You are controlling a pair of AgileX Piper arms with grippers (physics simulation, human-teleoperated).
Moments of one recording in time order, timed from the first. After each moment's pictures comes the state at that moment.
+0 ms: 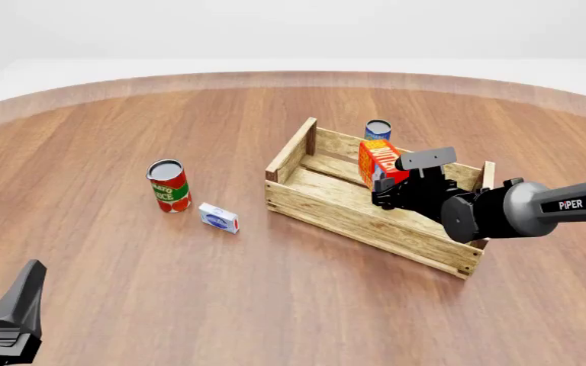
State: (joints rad) left arm 0.00 0.00 0.00 0.00 0.00; right arm 0.24 1.86 -0.87 -0.38 -0.01
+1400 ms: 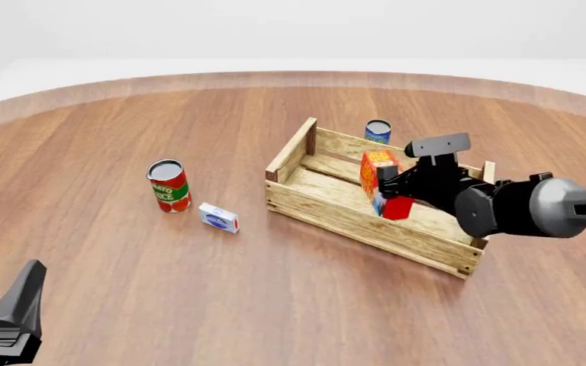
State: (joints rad) left arm 0.00 0.00 0.00 0.00 0.00; right arm 0.23 1.74 -0.84 -0.35 0.01
